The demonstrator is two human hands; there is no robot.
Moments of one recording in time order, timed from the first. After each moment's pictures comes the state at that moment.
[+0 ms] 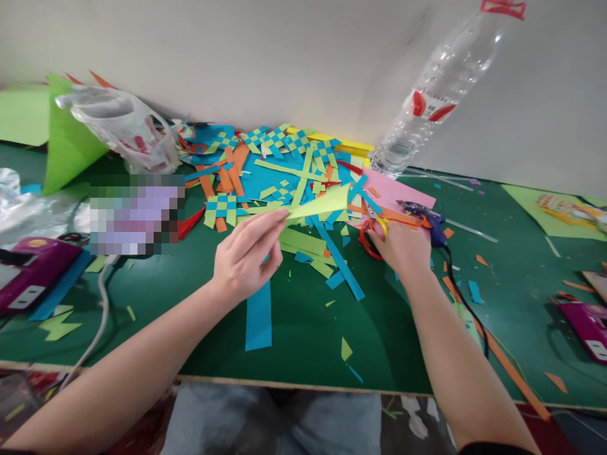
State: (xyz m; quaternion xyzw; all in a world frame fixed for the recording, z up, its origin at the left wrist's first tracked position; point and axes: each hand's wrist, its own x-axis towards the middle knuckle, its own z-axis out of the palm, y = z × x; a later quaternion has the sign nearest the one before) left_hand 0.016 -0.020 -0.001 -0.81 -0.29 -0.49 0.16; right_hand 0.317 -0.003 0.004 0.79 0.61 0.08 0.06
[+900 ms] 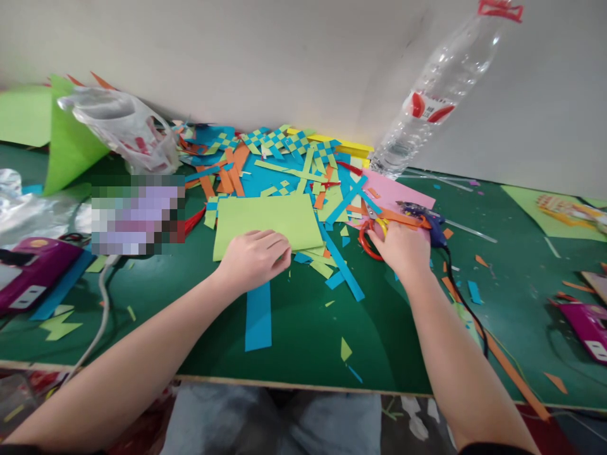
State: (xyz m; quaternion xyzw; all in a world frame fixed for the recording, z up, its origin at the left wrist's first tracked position) left_hand 0.017 -0.010 -0.006 -0.89 -0.30 -0.30 0.13; right_hand 0.323 0.000 -0.001 0.77 0.63 0.10 0.06
